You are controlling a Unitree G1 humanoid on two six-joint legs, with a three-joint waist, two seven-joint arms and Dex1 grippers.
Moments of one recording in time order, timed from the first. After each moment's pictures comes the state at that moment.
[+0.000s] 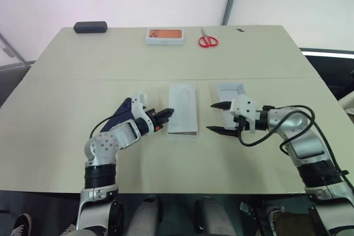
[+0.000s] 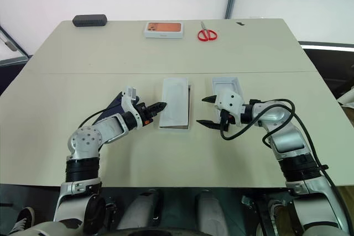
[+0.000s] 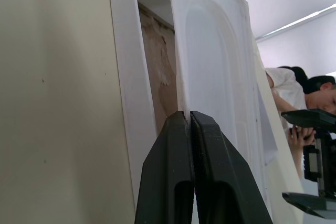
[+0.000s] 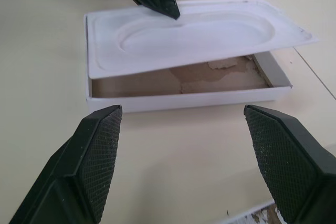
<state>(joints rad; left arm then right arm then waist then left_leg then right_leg) -0.46 0.10 0.25 0.01 -0.92 1.07 -0.14 -0.41 -0.67 0.11 0.03 0.18 0.12 1.09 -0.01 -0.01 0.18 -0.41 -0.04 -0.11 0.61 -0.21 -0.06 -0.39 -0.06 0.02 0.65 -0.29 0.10</state>
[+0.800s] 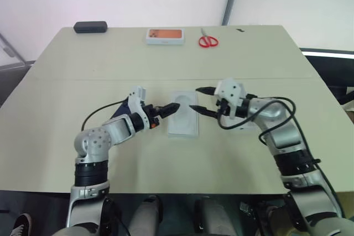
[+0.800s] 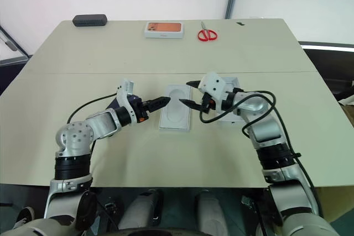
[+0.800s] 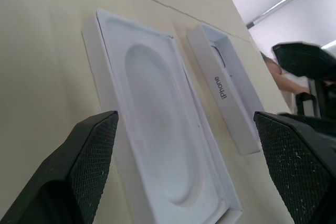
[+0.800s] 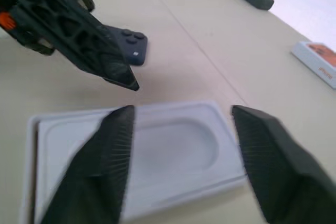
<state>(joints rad) -0.46 0.23 0.21 -0.11 -0.89 1.09 -0.25 -0.56 -0.46 0.16 0.09 0.12 0.14 0.91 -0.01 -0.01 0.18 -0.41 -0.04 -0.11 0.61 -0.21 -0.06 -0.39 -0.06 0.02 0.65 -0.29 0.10</state>
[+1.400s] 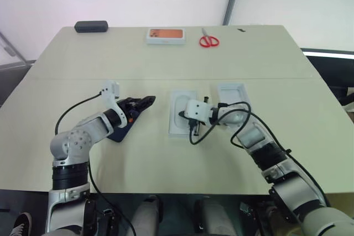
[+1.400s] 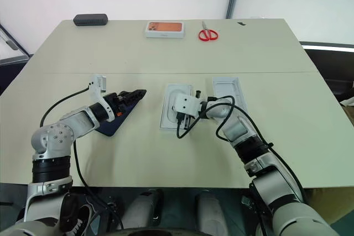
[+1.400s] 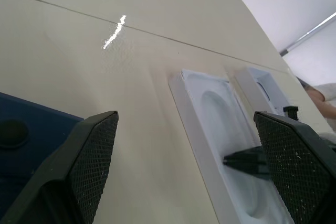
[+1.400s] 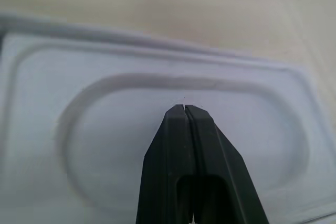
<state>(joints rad) -0.42 0.35 0.27 -0.06 -0.83 0.96 -0.34 -0.65 -0.42 0.40 0.31 -0.17 0.00 0.88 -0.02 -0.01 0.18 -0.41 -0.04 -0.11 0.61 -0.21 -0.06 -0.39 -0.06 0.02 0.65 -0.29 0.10</state>
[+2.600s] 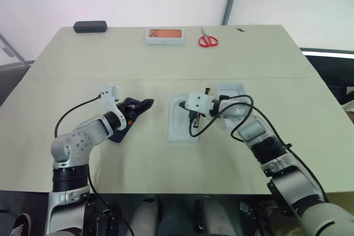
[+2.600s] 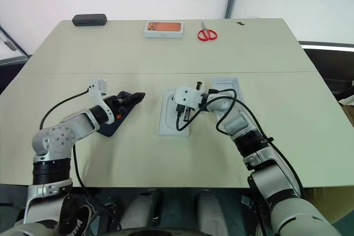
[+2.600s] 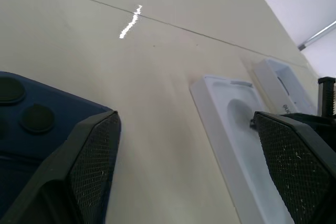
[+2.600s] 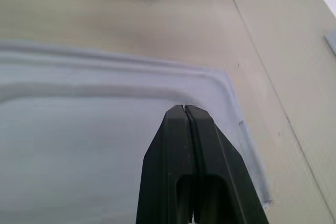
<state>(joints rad) -0.42 0.39 0.27 -0.04 -0.79 0.96 -0.34 -0.71 -0.38 0.40 0.42 -0.24 -0.06 0.78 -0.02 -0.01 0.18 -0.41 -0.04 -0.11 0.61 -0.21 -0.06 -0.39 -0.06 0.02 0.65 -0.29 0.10</state>
